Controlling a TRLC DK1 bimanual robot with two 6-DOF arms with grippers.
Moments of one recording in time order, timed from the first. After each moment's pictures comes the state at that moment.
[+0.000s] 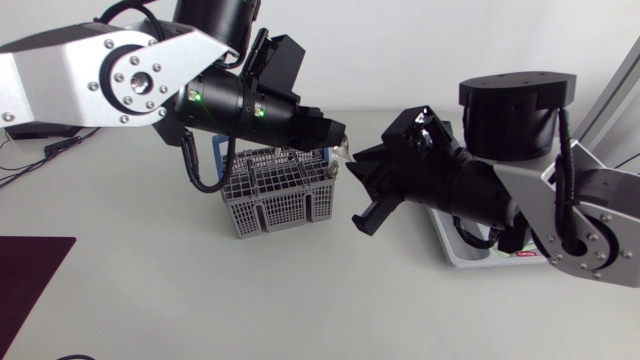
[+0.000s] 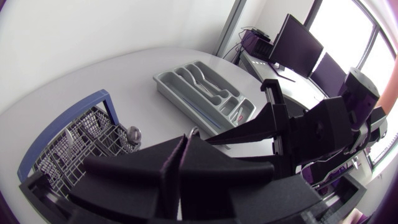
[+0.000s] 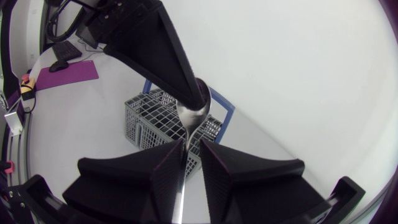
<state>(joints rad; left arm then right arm) -0.63 1.57 1.32 -0.36 0.34 -0.11 0.63 1.23 0.75 0.11 -0.04 -0.34</state>
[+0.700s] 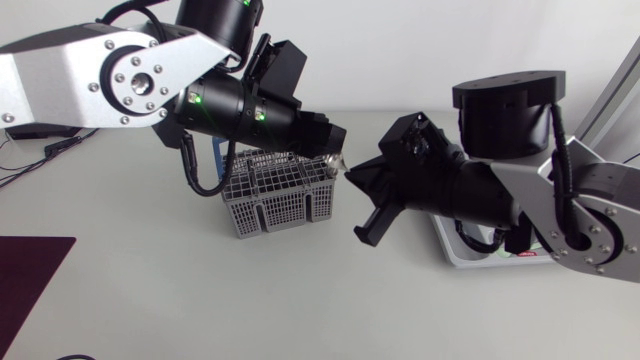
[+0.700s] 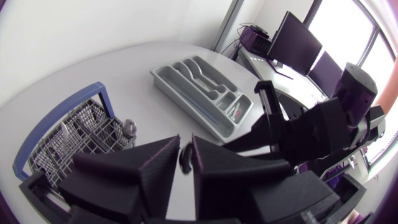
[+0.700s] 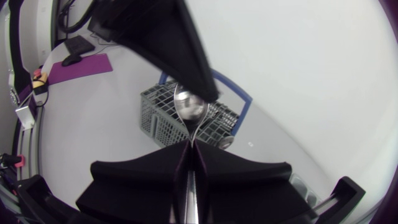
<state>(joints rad) -0.63 1.57 1.32 -0.38 0.36 -0.12 0.64 1.23 0.76 0.01 -0.12 -0.34</state>
